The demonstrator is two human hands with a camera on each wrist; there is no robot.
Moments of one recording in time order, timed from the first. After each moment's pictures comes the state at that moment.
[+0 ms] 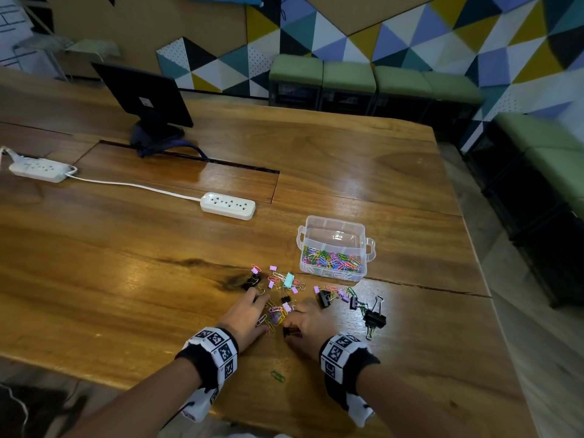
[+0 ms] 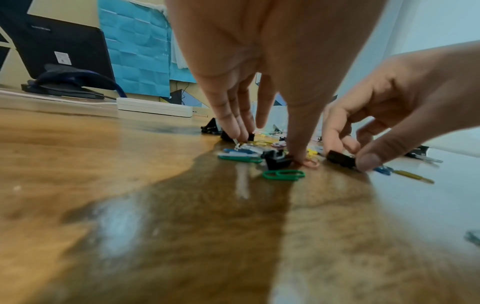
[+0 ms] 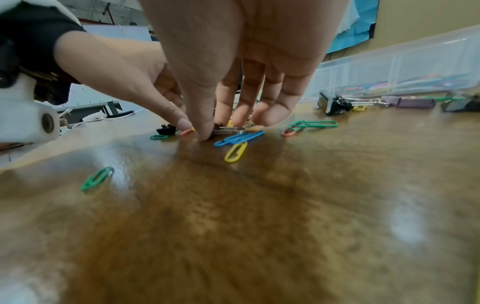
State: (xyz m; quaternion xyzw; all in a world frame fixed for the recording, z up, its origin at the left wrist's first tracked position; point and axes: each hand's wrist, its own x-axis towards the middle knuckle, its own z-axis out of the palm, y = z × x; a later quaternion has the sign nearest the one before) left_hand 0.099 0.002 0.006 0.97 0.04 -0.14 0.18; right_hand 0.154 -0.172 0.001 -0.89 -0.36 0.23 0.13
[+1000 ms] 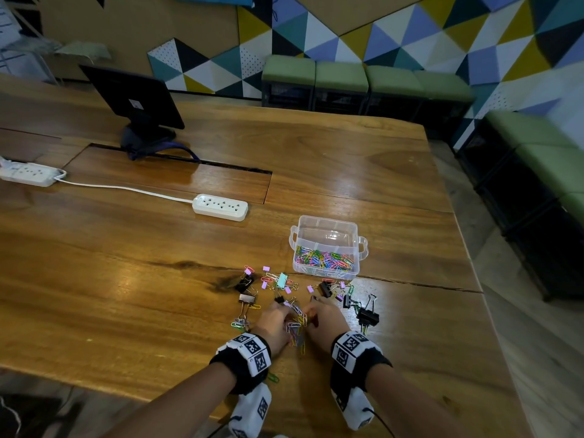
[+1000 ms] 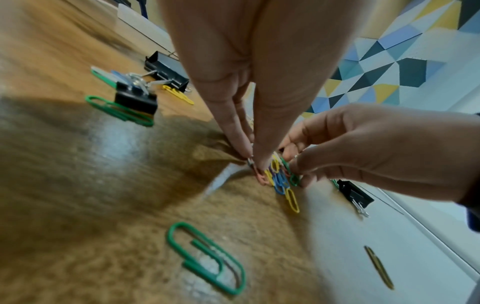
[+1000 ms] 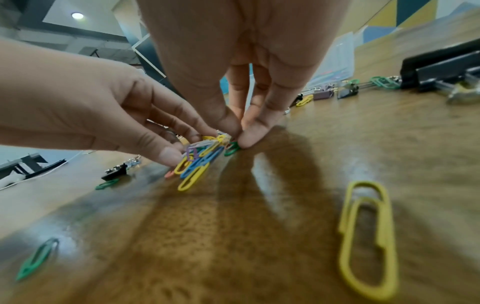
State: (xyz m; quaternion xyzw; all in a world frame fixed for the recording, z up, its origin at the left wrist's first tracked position) left_hand 0.119 -0.059 -0.010 0.92 0.12 -0.18 0.34; right_hand 0.171 -0.195 0.001 -0.92 -0.19 0.24 0.24
